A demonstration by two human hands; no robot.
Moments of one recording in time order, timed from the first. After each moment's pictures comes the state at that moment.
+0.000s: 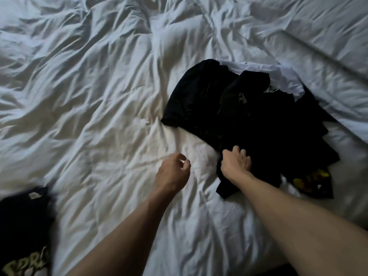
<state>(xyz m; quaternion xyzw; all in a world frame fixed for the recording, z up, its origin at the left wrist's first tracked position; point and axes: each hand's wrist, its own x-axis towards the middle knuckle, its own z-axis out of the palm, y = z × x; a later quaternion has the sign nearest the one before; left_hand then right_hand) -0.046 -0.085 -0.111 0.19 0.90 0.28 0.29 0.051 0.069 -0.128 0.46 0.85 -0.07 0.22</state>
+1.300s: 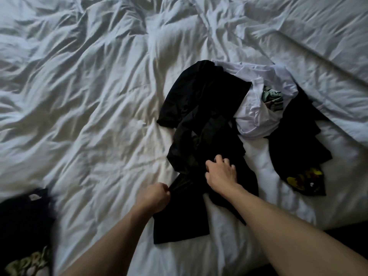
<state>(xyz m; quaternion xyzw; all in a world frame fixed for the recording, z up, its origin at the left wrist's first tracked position) -0.053 -0.136 -0.126 0.29 0.86 -0.01 0.43 0.063 0.039 -0.115 0.37 0.88 -0.17 0.23</state>
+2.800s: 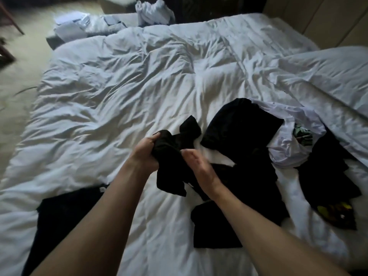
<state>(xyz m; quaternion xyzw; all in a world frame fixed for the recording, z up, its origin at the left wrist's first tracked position) -0.178 -0.201 0.077 -0.14 0.46 0.72 0.50 -0.056 -0.098 0.006 0.24 0.68 -0.69 -0.08</state>
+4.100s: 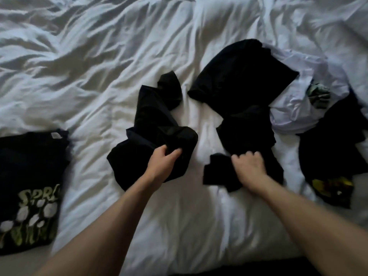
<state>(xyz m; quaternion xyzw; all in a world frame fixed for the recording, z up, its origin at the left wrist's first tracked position) -0.040 -0.177 -0.123 -0.01 0.78 0.52 0.36 0.089 0.037 -0.141 0.15 0.93 0.12 0.31</state>
